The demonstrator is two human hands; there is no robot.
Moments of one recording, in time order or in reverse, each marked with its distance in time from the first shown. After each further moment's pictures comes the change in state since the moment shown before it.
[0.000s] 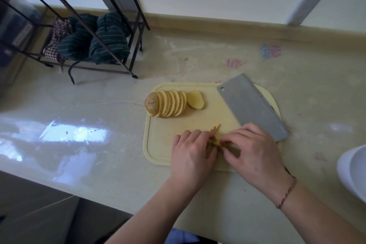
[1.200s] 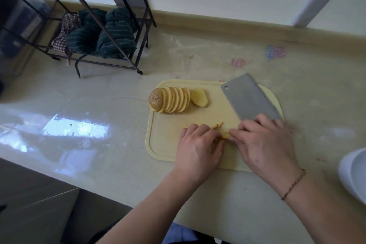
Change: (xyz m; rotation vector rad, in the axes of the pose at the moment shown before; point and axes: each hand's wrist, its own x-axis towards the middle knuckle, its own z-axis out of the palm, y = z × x) left_hand 0.005 0.006 0.000 -0.084 0.012 0.040; right_hand 0.006 0.010 -0.012 -0.330 0.012 -0.069
